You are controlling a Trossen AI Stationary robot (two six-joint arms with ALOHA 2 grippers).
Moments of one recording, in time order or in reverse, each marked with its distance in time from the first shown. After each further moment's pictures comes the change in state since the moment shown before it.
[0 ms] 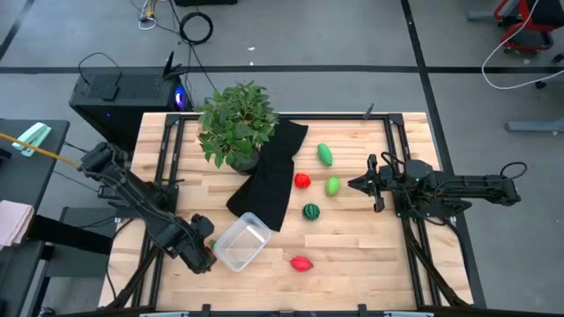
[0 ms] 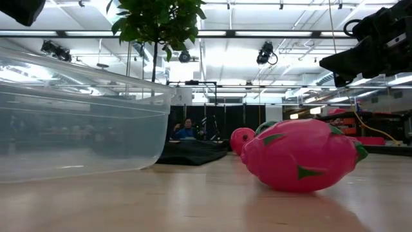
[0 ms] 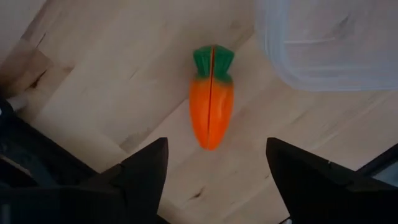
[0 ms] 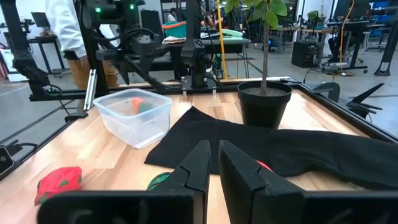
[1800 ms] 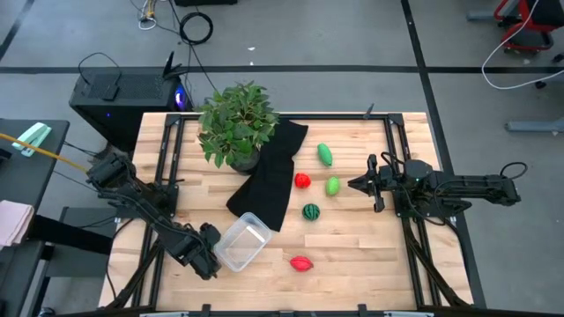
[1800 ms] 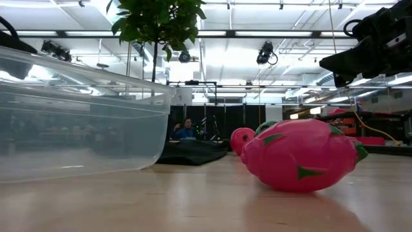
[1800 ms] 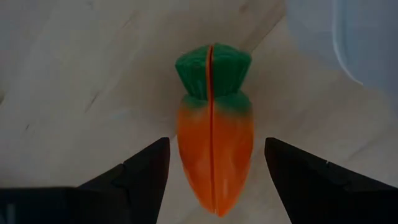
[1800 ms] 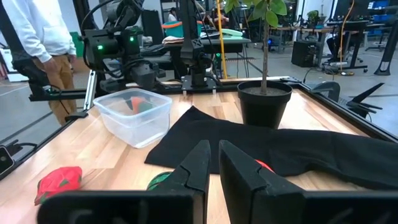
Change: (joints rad) left arm -0.020 0.151 -0.161 0.271 -0.021 0.067; right arm 0.000 0.000 0.000 -0.001 0.000 0.001
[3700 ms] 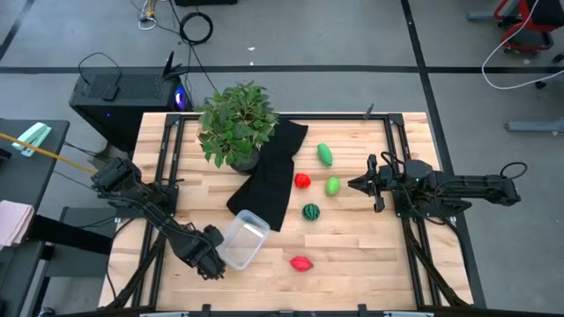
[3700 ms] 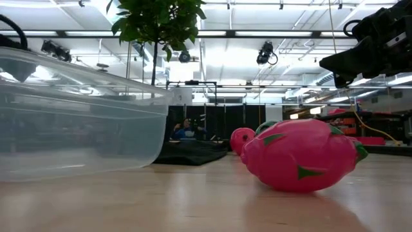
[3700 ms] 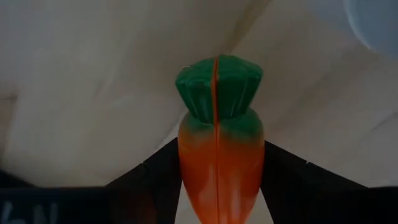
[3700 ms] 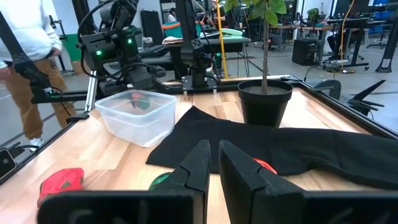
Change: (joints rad) left arm 0.030 0.065 0.083 -0.129 0.110 0.150; right arm 0.000 0.000 0.000 0.000 0.000 0.015
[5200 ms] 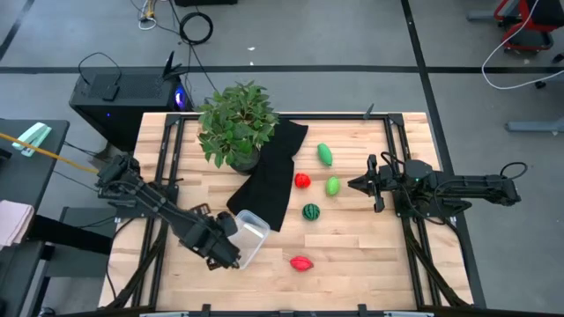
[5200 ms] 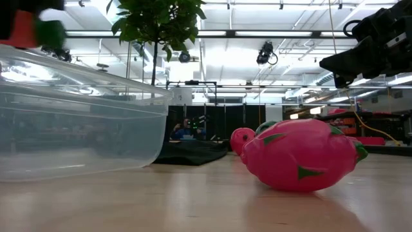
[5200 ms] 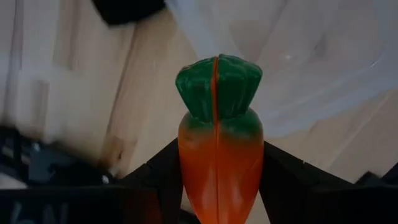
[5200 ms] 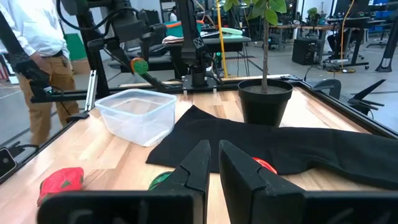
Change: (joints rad) left arm 0.152 -0.003 0.462 -0.472 -0.188 0.353; right arm 0.000 0.000 0.000 -0.003 0.000 0.000
